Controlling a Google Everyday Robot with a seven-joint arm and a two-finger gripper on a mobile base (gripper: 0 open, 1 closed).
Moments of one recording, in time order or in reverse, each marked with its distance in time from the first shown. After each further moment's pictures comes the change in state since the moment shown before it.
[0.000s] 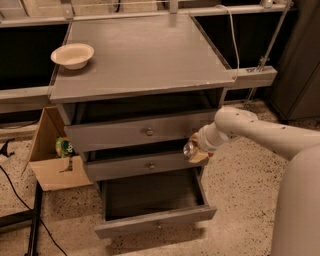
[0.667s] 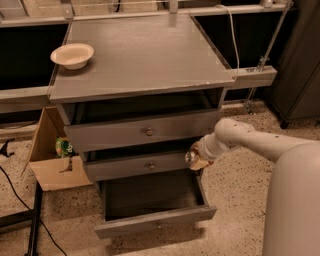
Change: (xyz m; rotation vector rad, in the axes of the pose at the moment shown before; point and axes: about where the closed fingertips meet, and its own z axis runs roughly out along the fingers) arm 0.031 0.013 0.043 -0.006 0.003 0.039
